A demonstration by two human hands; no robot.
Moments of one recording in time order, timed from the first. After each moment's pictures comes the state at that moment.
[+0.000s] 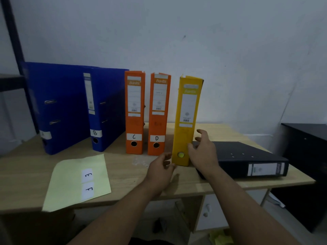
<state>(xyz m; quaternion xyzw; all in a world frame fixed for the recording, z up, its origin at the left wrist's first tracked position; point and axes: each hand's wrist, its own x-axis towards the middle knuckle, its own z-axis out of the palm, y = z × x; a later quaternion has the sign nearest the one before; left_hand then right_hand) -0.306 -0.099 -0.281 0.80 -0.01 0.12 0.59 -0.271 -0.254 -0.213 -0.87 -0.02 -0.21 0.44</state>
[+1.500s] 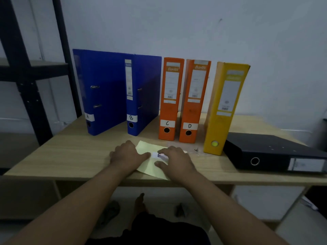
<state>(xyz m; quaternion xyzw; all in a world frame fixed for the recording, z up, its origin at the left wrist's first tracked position) -0.364 0.096 -0.271 0.95 0.26 0.07 0.18 -0.333 -0.098 -0.275 -0.94 -0.27 -0.03 0.20</state>
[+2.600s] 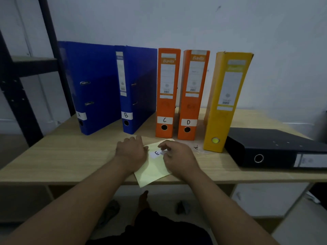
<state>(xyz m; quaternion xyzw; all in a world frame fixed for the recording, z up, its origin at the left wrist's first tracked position) -0.332 0.088 -0.276 0.99 0.12 0.08 -0.01 -0.296 -0.108 -0.297 -0.89 -0.28 -0.12 0.34</state>
